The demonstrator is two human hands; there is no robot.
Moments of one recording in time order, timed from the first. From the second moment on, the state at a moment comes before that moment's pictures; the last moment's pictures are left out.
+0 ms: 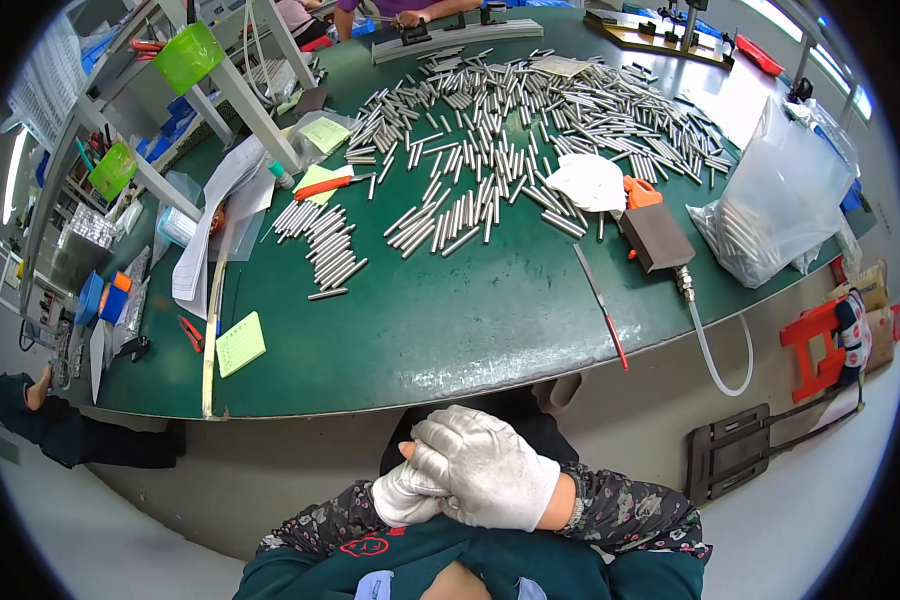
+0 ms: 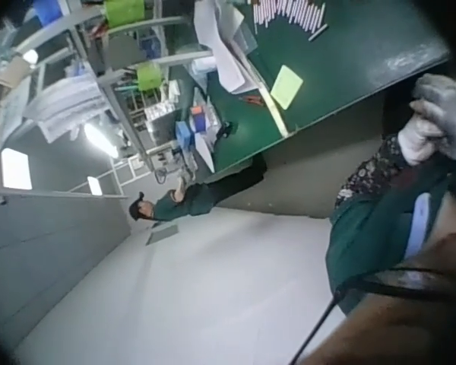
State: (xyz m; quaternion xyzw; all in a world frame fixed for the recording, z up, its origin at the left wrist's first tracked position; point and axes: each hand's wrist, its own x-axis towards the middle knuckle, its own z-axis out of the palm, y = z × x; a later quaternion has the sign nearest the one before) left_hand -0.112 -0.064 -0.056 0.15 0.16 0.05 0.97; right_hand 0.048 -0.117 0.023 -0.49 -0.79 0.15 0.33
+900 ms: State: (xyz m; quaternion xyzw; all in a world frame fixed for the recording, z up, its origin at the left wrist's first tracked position) left_hand -0.011 0.073 0.001 0.45 0.14 0.15 0.87; right_hand 0.125 -0.024 -0.009 -0.56 -0.54 0.21 0.59
